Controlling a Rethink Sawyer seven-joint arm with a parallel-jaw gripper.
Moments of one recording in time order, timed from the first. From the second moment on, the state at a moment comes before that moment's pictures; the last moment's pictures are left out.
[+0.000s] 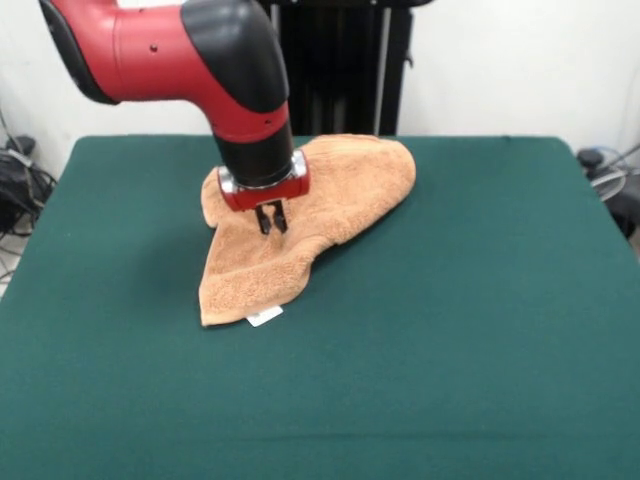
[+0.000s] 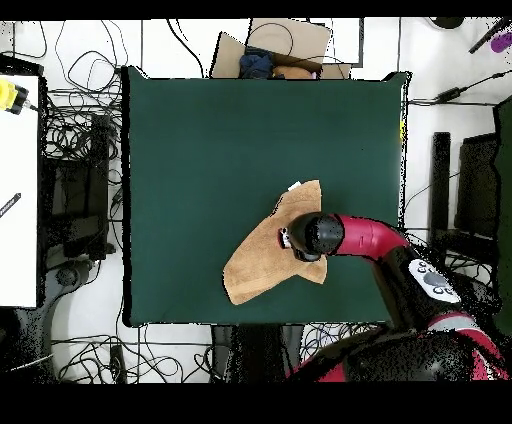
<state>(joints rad) -0.71 -0.41 0.33 1.70 -0.50 0.59 1.41</state>
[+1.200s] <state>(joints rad) -0.61 -0.42 0.31 1.64 -0.57 0.63 1.41</state>
